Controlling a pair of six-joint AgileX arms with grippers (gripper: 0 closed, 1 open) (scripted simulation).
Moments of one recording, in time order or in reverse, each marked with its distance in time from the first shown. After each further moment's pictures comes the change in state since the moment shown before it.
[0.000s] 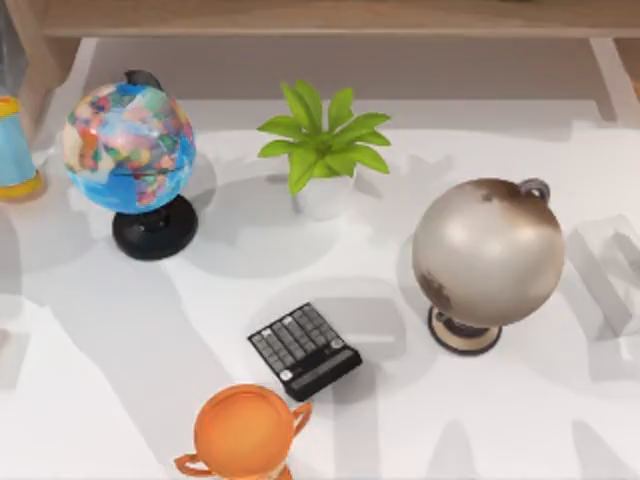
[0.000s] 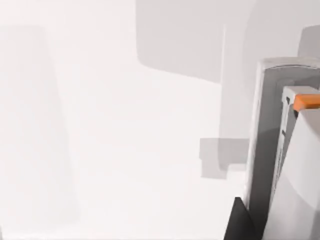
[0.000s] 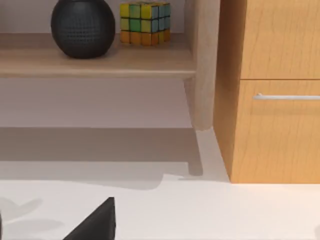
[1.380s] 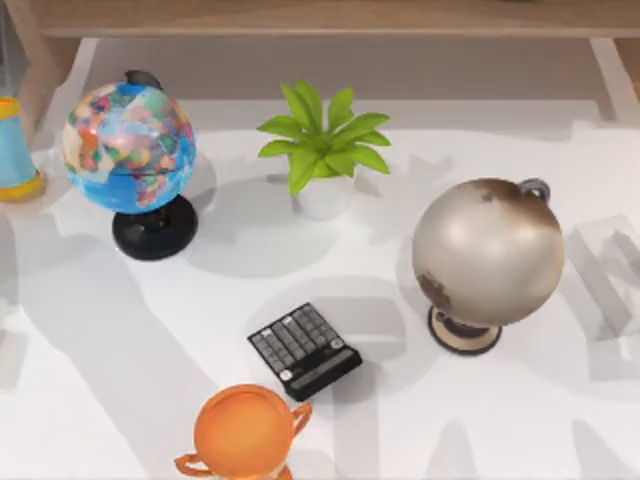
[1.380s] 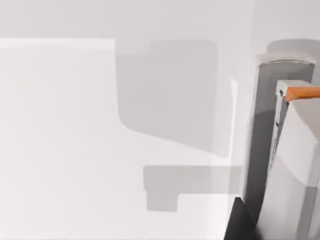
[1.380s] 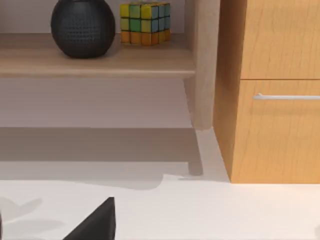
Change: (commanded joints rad) left arm 0.001 0.051 -0.073 0.057 0.004 0.003; right arm 0.000 0.000 0.000 0.000 0.000 0.000
